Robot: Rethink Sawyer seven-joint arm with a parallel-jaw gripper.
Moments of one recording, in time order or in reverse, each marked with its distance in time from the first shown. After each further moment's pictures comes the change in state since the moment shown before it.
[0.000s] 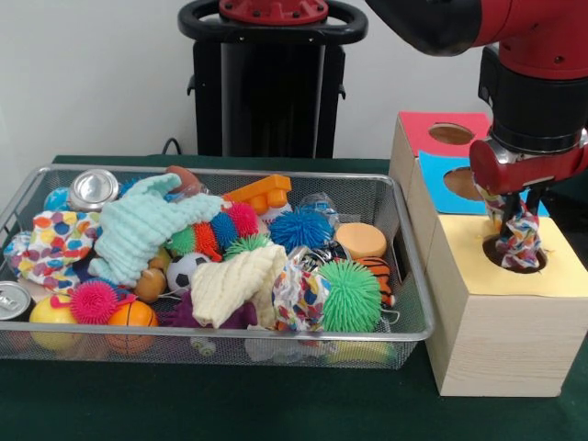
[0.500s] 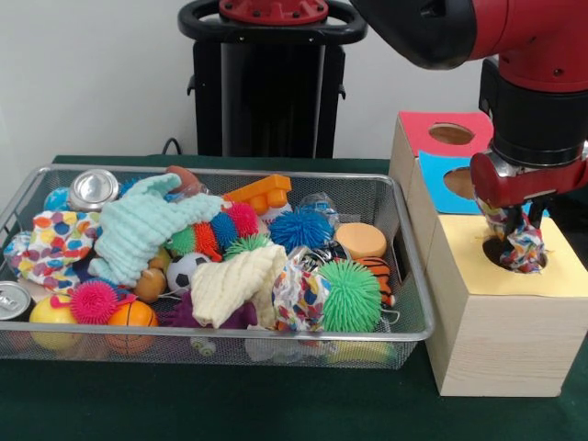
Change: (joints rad) arm 0.000 0.028 0.000 -0.045 -0.003 0.000 0.000
